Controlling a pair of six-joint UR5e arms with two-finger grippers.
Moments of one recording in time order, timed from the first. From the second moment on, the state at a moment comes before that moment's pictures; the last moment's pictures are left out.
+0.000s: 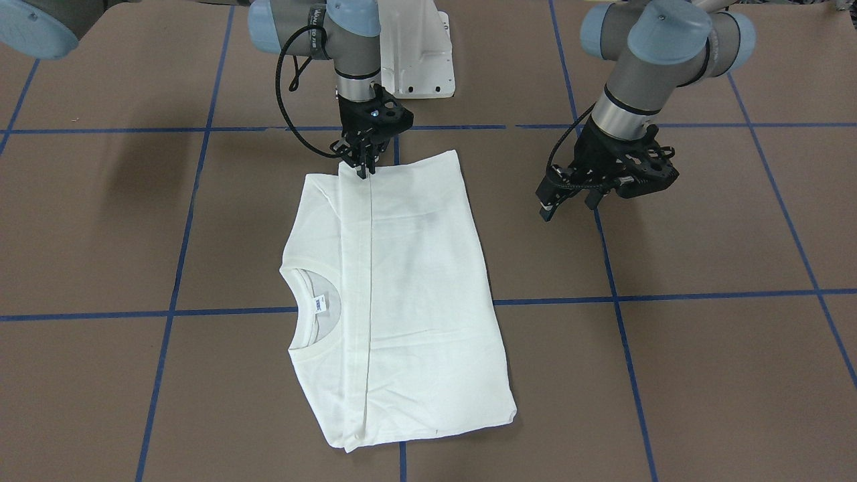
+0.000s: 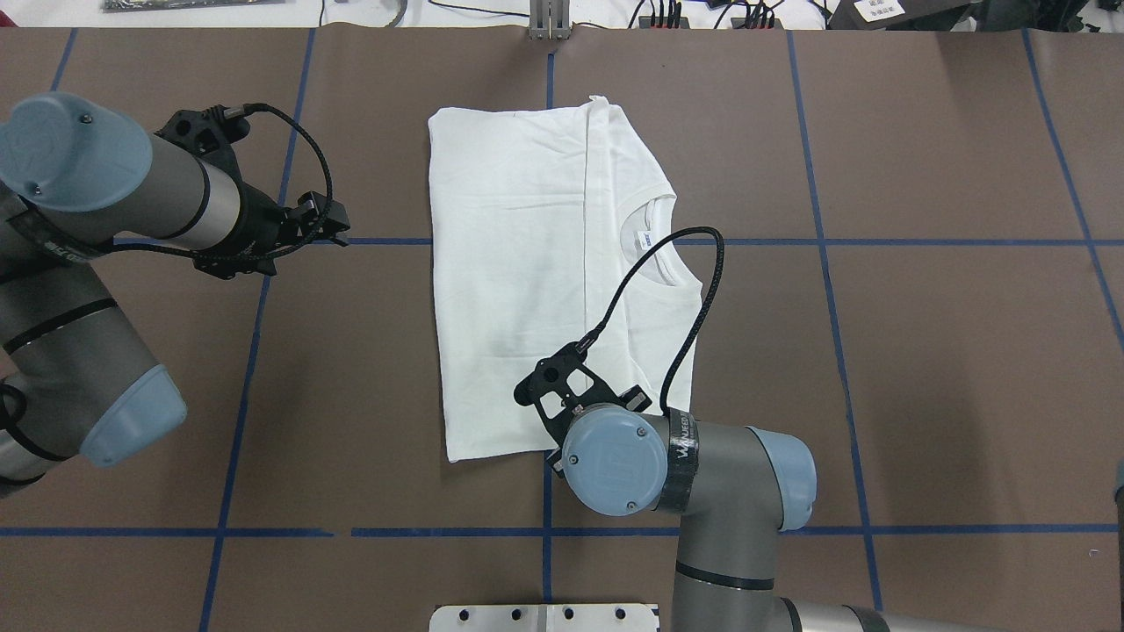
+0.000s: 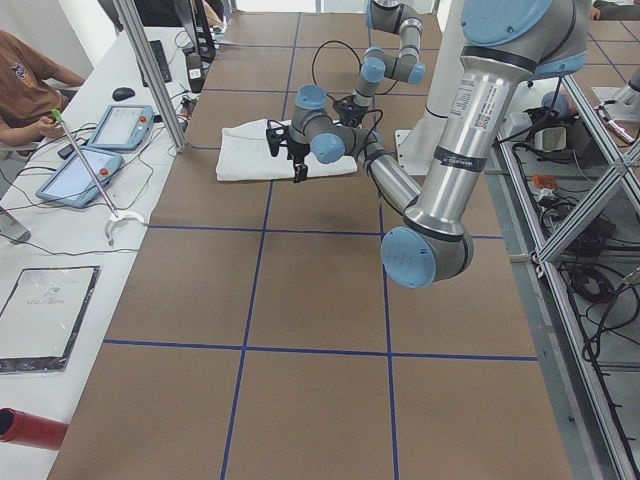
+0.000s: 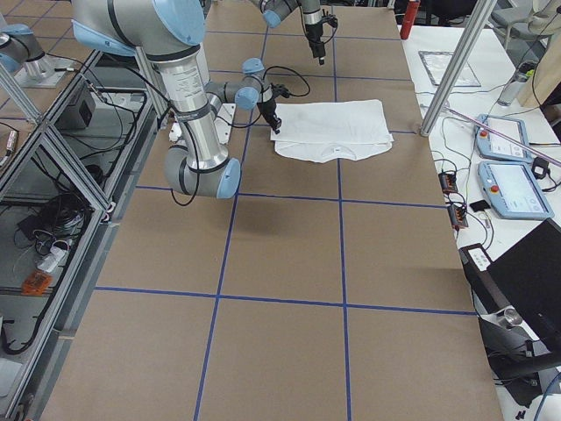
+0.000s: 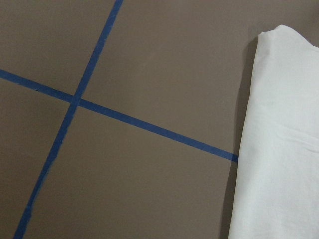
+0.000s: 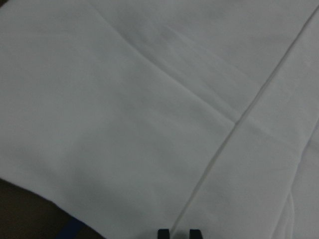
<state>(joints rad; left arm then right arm) -0.76 -1.91 -1.90 -1.81 -1.93 -1.44 0.23 -0.98 1.76 -1.56 1.45 0.72</state>
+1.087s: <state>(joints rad) -0.76 -1.93 -1.90 -1.81 -1.94 -1.45 0.32 -1.13 1.99 -1.73 1.50 0.71</state>
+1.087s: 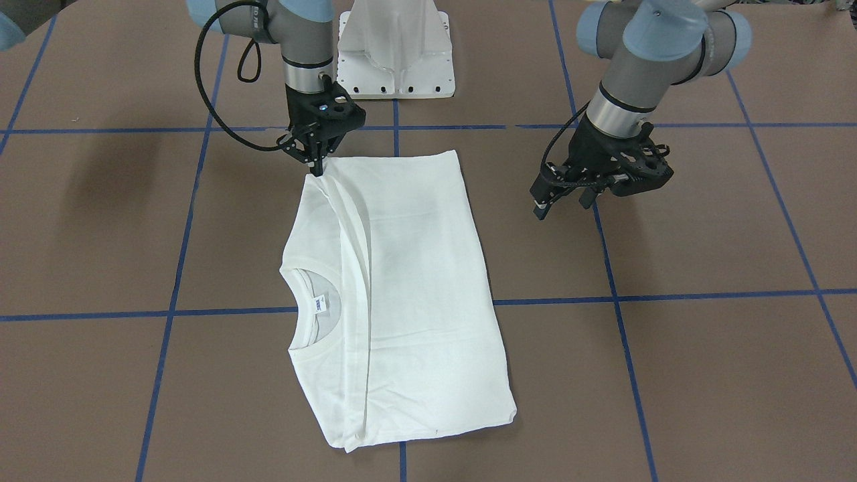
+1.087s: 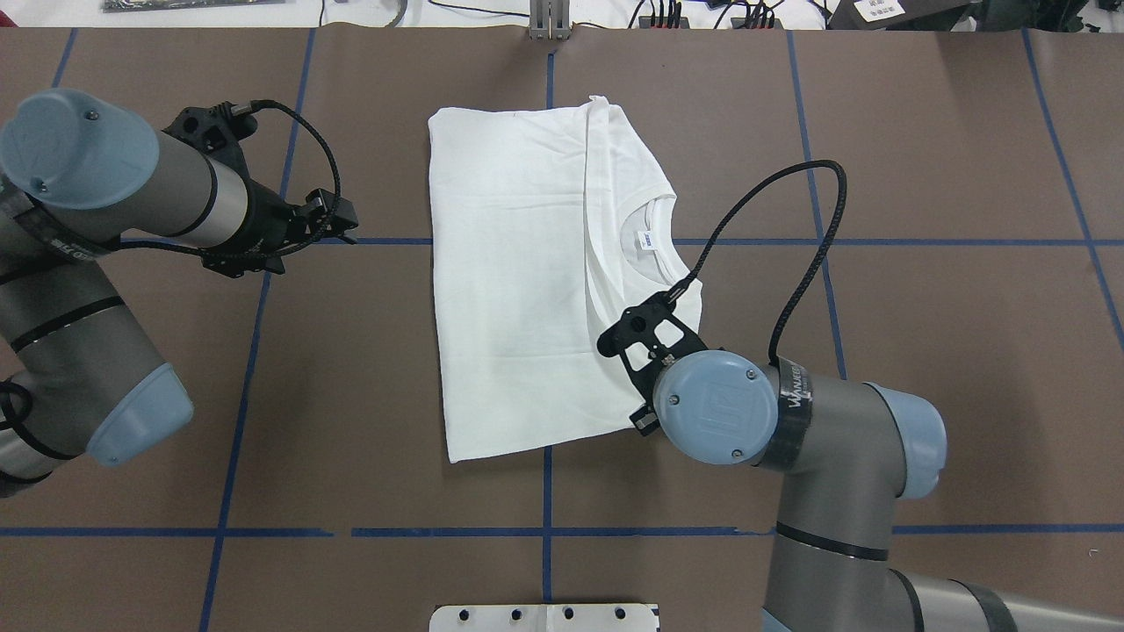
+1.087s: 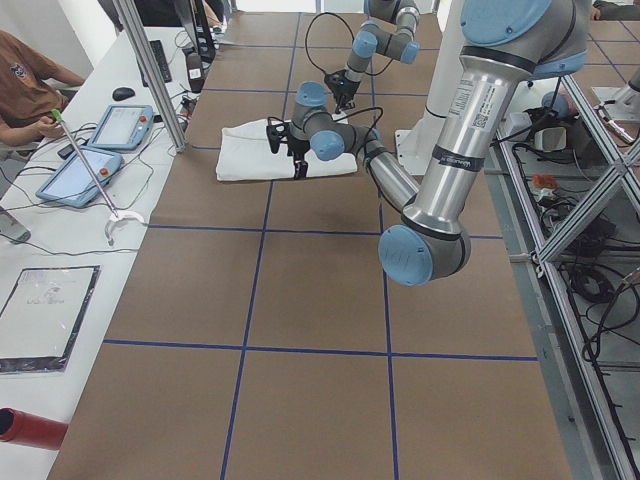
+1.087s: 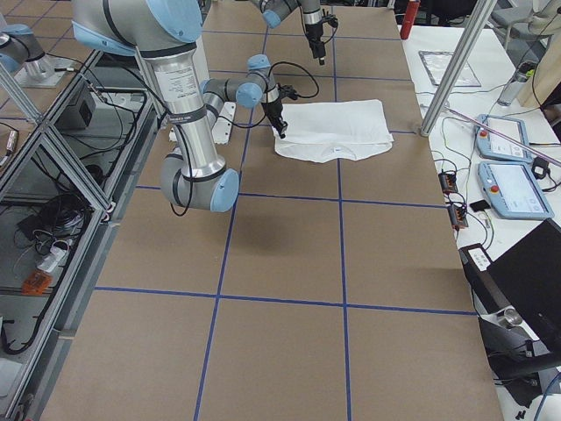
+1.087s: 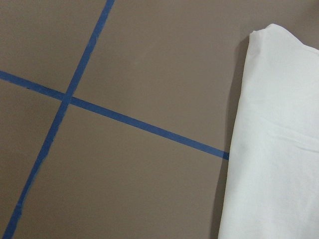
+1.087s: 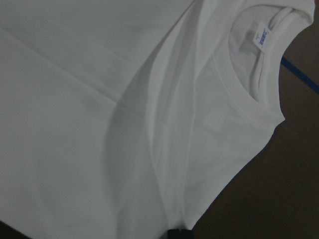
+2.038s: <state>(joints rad) -0.75 -1.95 -1.90 -1.80 -1.93 -1.43 0.41 -1.14 1.99 -1.73 1.52 0.76</state>
